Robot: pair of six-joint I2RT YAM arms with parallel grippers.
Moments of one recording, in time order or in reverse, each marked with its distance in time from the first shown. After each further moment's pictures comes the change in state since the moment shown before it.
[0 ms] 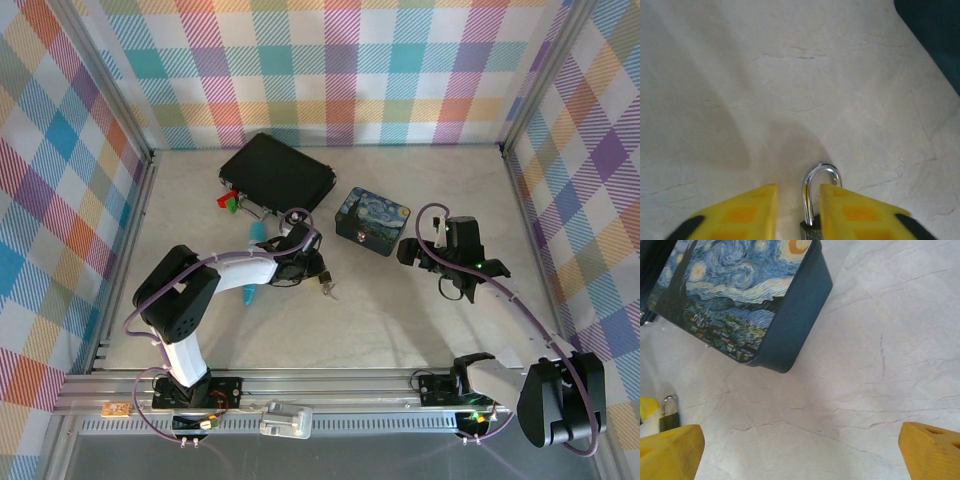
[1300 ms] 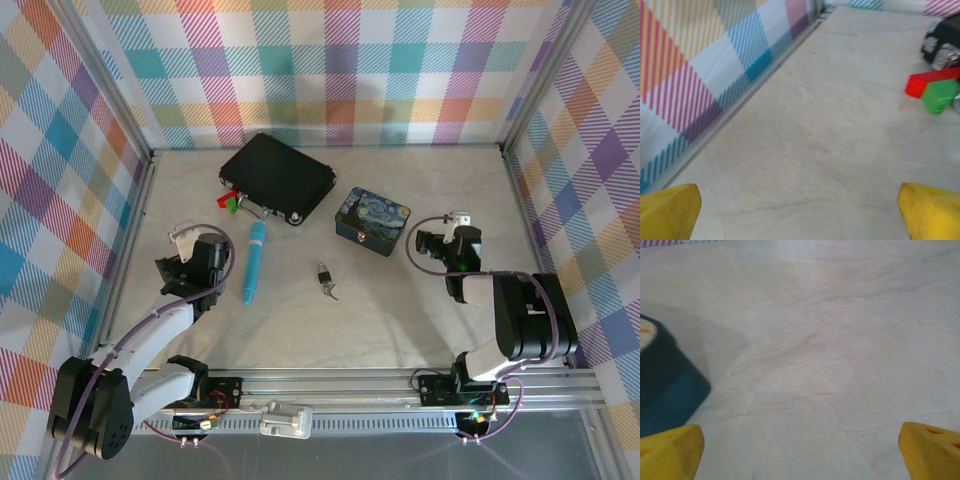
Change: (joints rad) left arm 0.392 -0.735 -0.468 0.033 -0.823 0.502; right arm -0.171 0.442 -0.259 1.035 0.164 -0.281
